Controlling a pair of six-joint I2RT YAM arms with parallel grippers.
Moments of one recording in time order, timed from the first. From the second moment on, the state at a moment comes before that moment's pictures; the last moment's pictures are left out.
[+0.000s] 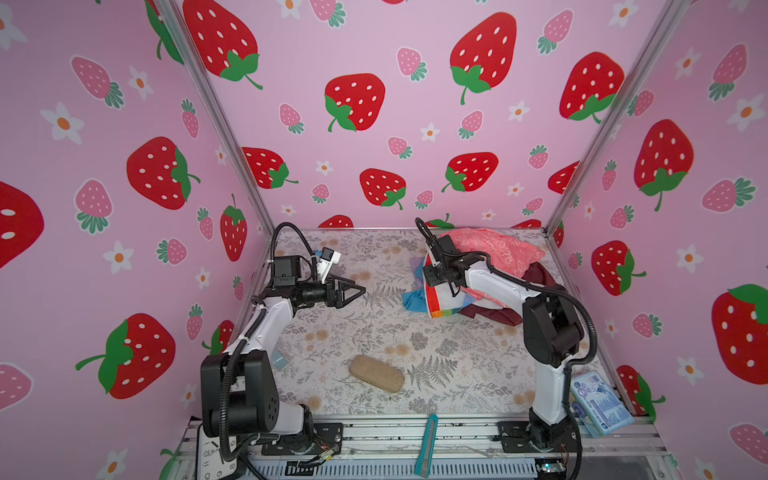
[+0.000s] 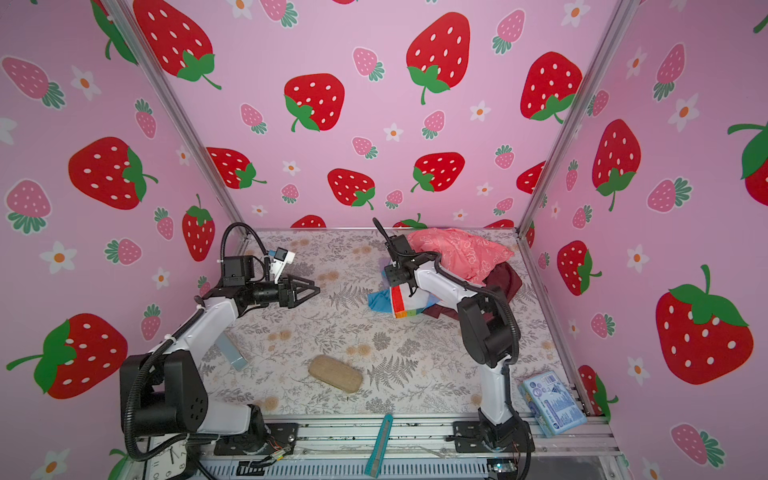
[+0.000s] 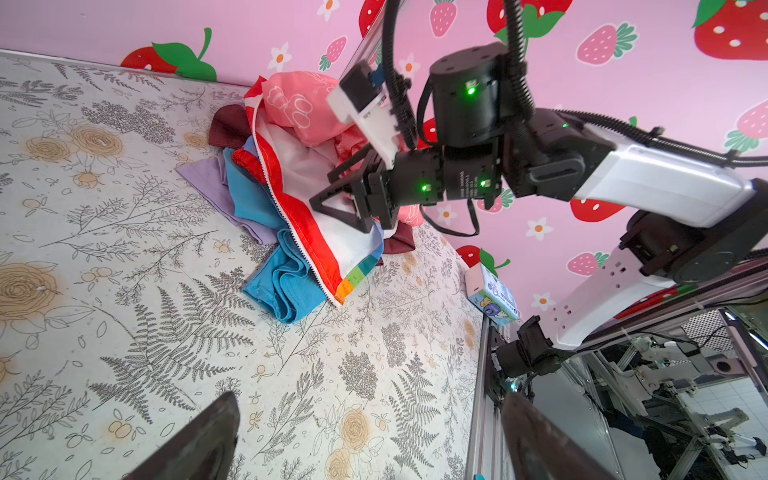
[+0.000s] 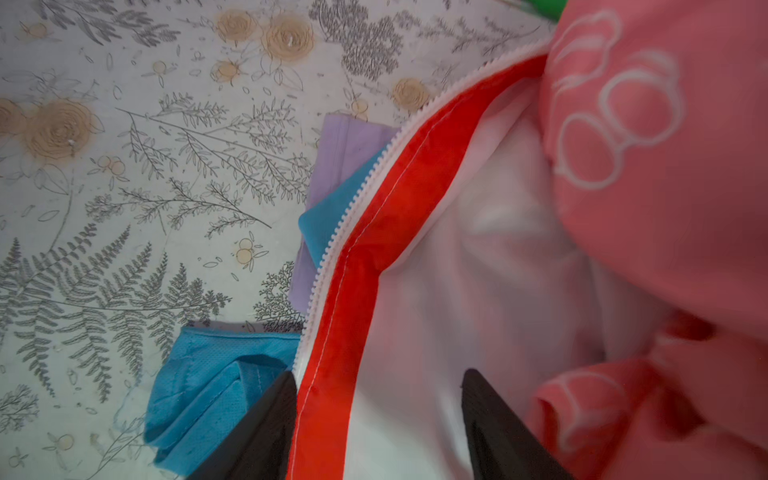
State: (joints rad) left arm 0.09 1.43 0.96 -0.34 1.22 0.13; right arm 0.66 2.01 1.54 -0.47 0.18 0.11
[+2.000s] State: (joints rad) left arm 0.09 1.46 0.96 -0.34 1.22 0.13; right arm 0.61 1.83 1.45 -0.41 0.02 0.16
